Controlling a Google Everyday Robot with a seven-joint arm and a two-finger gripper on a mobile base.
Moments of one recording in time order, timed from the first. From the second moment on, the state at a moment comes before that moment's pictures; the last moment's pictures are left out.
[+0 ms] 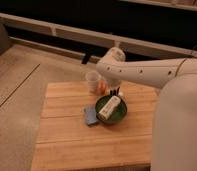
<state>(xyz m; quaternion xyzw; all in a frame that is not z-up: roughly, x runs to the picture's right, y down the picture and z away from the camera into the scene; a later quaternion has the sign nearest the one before) 0.112 -0.007 0.810 -0.09 0.19 0.62 0.75</state>
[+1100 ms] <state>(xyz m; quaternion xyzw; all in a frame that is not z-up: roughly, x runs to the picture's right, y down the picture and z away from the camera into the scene) 0.172 -0.020 0.919 -0.12 0.14 0.65 0.74</state>
